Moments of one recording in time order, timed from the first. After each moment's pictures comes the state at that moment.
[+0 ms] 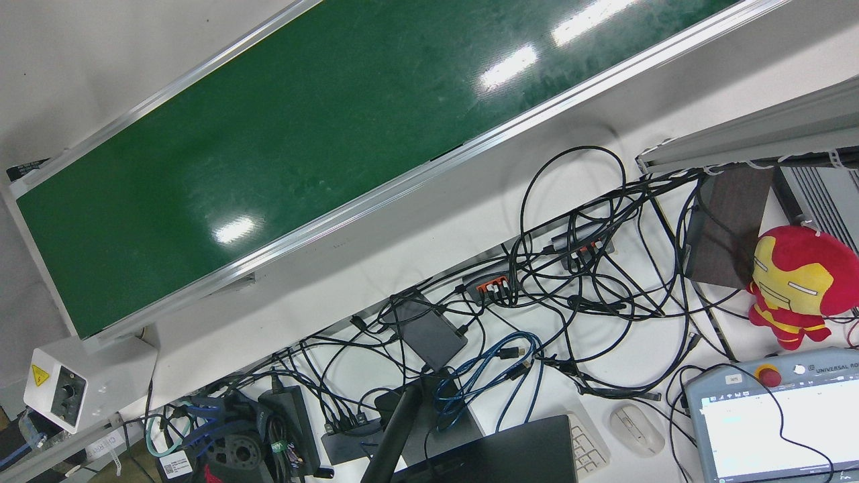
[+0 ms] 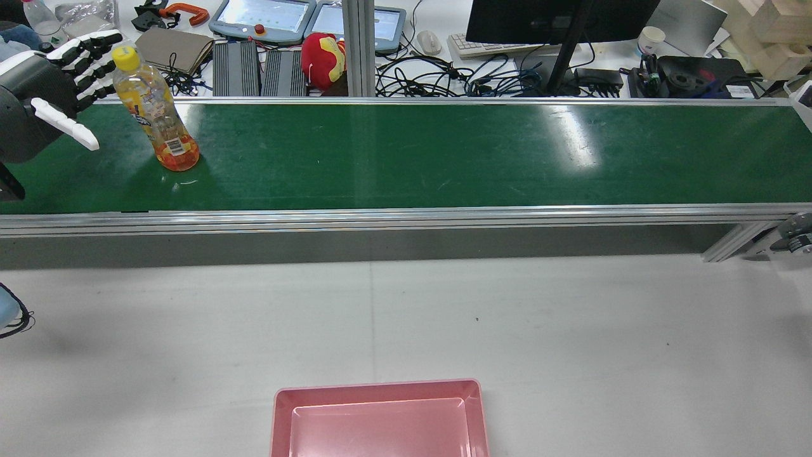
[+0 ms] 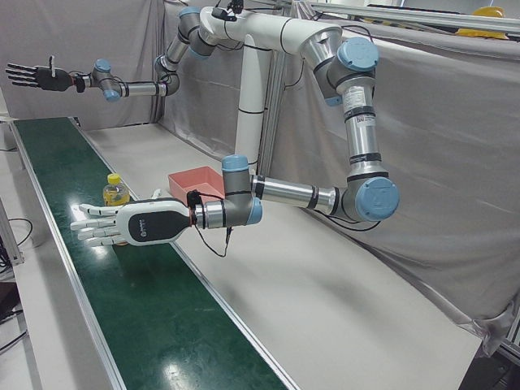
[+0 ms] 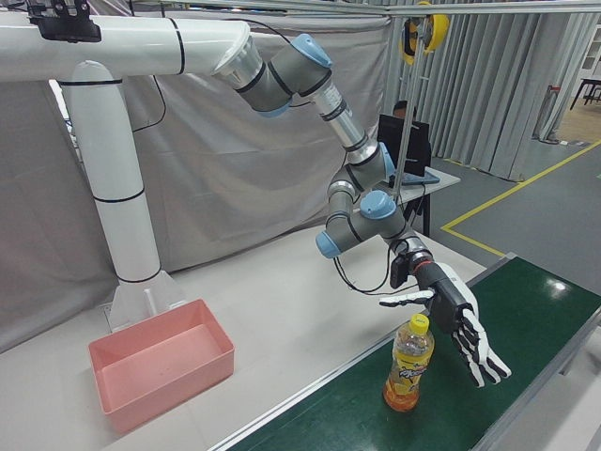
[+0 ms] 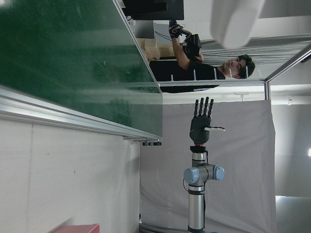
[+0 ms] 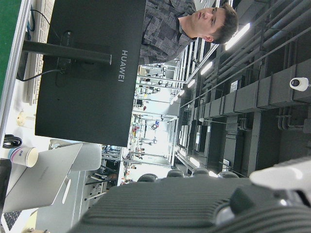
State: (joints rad) left arm -1.04 -1.87 -1.82 0.29 1.39 0.24; right arm 1.55 -1.52 1.58 -3.11 -1.57 -0.11
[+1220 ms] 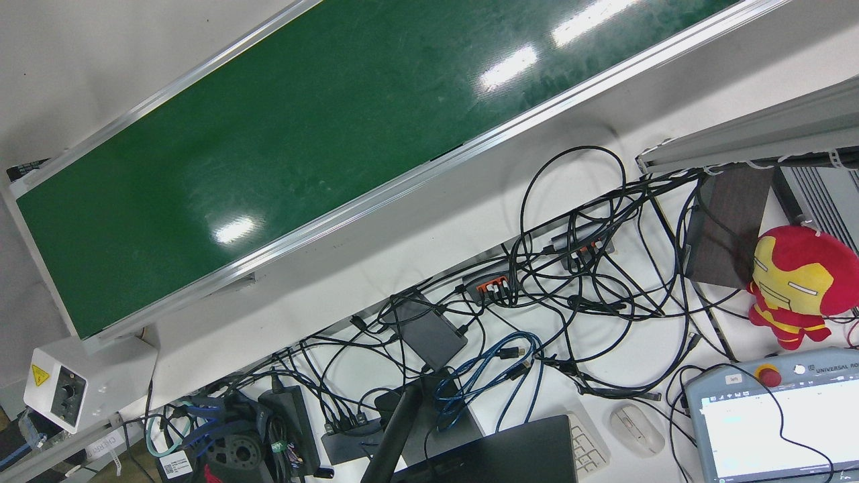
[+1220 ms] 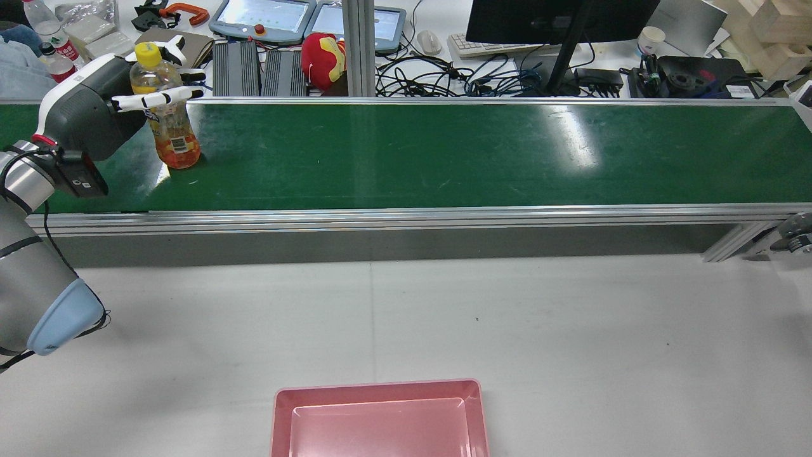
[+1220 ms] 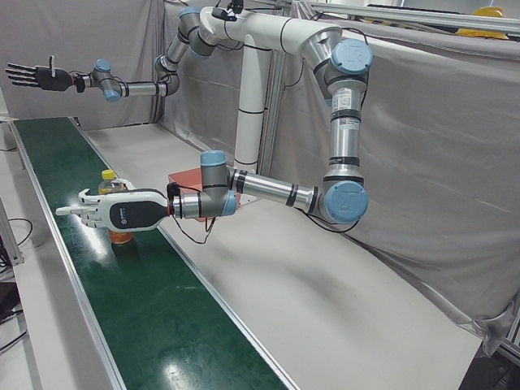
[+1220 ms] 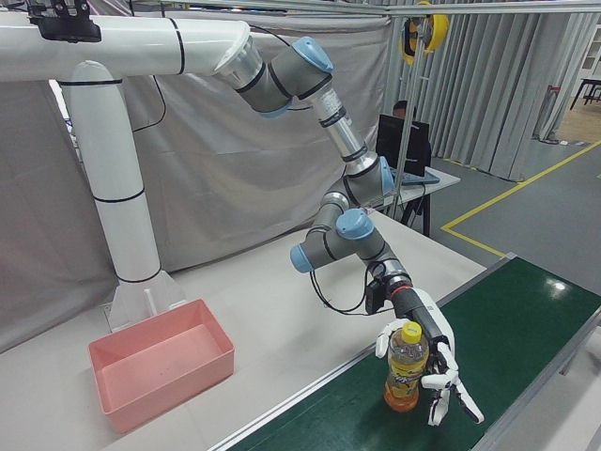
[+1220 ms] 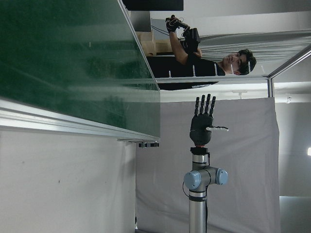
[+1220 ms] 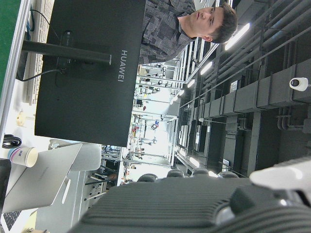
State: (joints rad) left arm -0.93 -2.01 -1.76 0.34 1.27 0.24; right arm 1.55 -1.52 1.58 -3.11 -1.57 -0.11
